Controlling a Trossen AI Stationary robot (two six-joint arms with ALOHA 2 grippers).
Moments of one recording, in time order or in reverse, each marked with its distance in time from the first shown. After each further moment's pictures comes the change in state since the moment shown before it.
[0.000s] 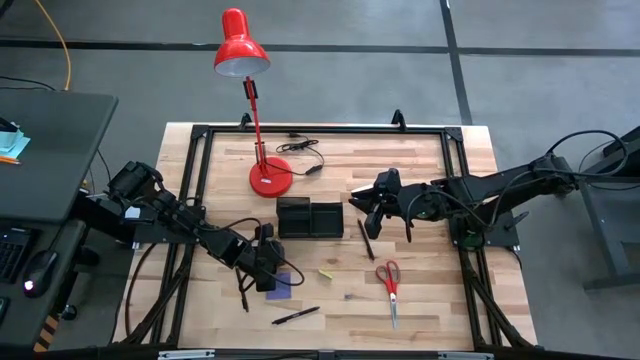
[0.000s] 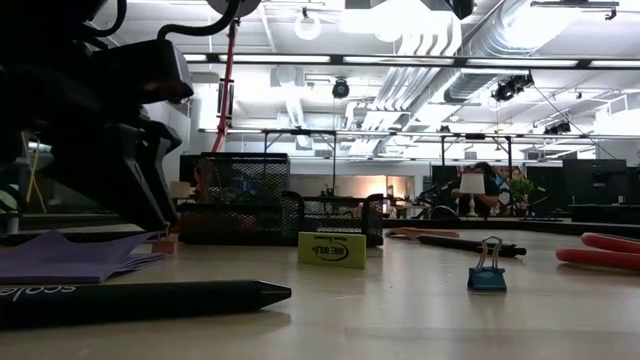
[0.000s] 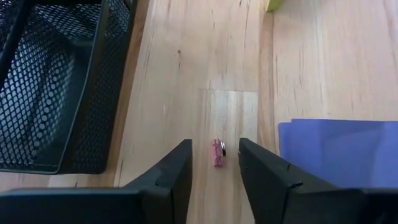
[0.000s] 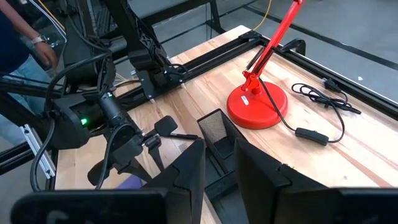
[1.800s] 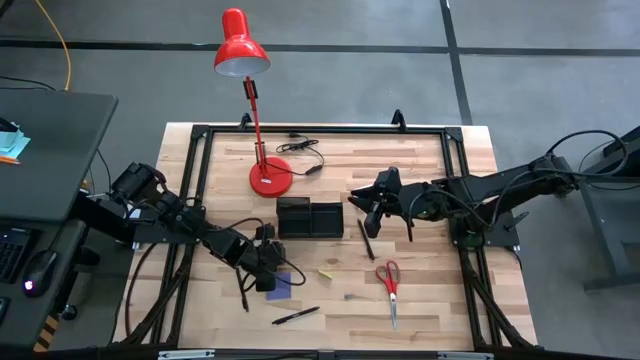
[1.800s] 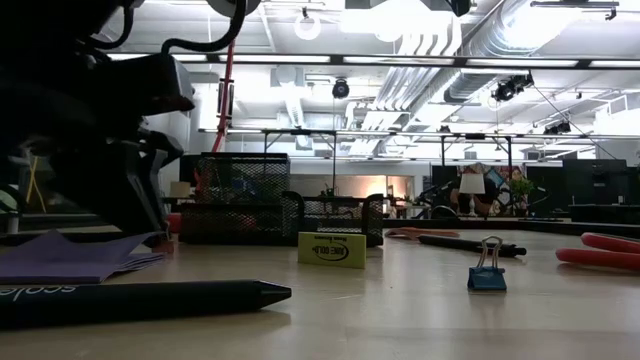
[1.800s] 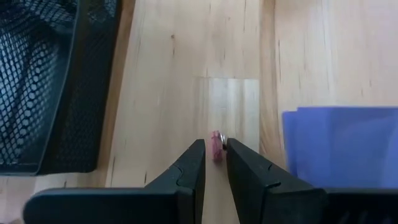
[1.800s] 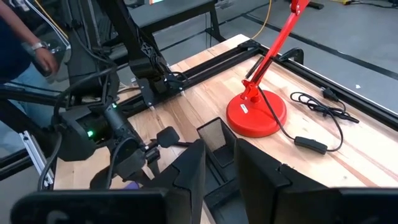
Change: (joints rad) left arm 0.019 0.028 0.000 0.006 0.043 0.021; right arm 0.000 0.000 0.000 0.030 0.018 -0.023
